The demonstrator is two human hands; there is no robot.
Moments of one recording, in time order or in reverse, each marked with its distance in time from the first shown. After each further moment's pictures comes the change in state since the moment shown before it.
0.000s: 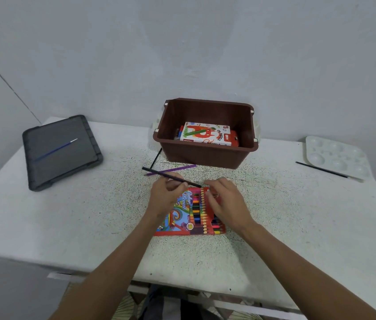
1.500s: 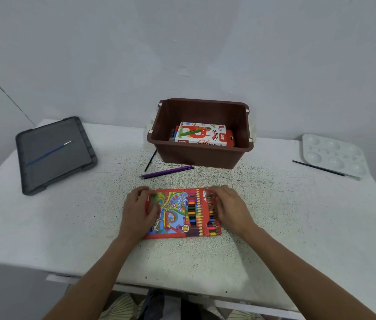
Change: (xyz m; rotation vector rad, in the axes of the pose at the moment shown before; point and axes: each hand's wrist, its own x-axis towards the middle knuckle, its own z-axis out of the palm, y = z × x) left_hand 0.001 -0.083 -0.051 0.765 0.146 0.393; right_hand -0.011 0.033 0.003 -0.061 -0.112 0.051
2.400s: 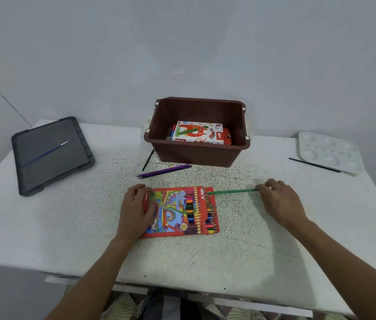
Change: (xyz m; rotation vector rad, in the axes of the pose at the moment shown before) left_hand 0.000 0.005 -0.006 -0.038 -0.026 -0.031; right_hand -0.026 0.083 -0.079 -0.614 0.059 -0.009
